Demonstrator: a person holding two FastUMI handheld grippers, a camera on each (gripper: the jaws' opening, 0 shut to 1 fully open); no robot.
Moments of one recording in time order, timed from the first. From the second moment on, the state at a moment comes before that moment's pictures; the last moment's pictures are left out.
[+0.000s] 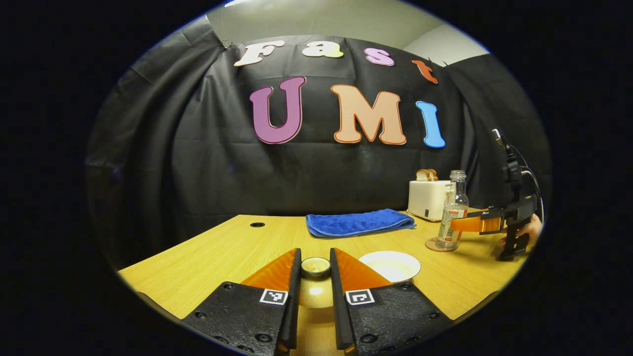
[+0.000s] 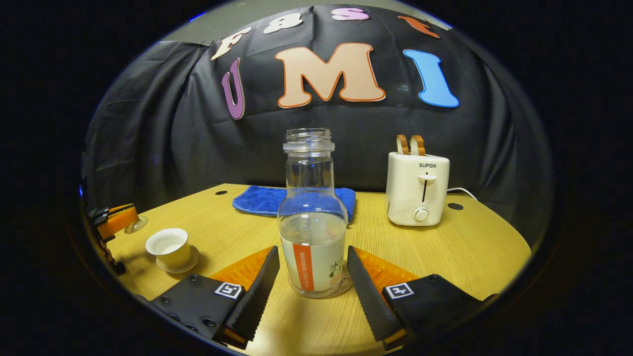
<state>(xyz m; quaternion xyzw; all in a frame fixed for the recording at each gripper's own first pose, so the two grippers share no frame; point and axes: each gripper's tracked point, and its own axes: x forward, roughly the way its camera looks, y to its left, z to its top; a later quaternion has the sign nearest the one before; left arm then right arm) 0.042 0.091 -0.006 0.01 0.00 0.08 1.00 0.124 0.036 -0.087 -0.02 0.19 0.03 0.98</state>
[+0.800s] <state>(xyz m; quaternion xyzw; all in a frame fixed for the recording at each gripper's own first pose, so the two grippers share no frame) 0.085 0.030 -0.008 0.01 0.00 -0.05 1.00 0.088 0.007 -0.065 -0.03 0.14 0.01 0.99</state>
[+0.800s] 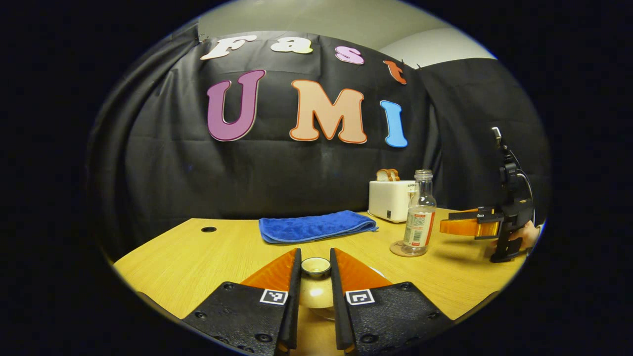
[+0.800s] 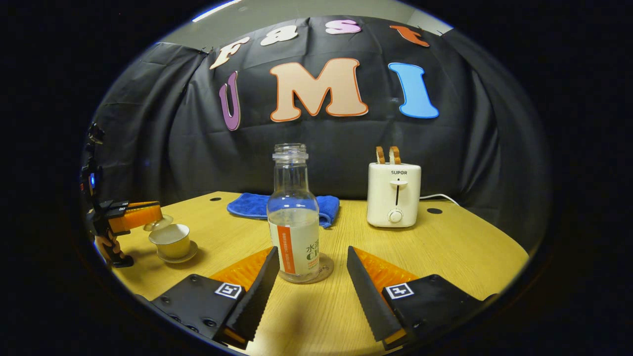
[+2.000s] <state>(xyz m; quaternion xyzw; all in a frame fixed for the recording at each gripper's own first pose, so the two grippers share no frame) 0.092 0.010 -0.015 0.02 0.03 -0.09 1.00 0.059 -0.017 -0.035 -0.03 0.06 -0.04 1.00</state>
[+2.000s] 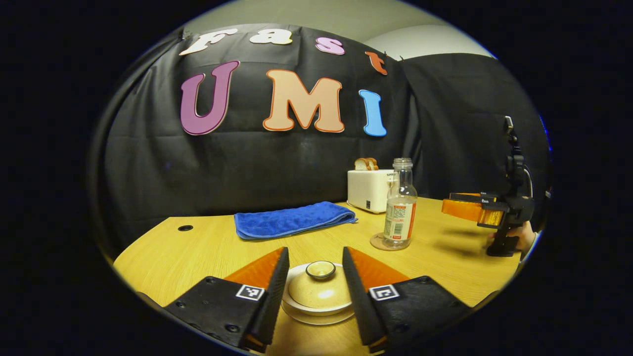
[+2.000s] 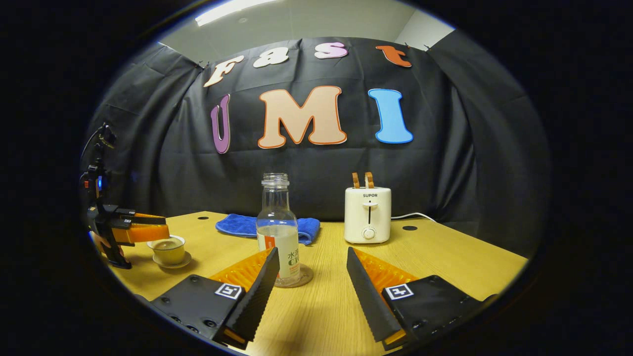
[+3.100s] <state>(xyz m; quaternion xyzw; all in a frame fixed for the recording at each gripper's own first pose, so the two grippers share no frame) 0.042 0.092 -0.006 0.02 0.00 0.14 0.99 0.050 -0.039 -0.029 -0.04 0.06 -0.10 0.99</state>
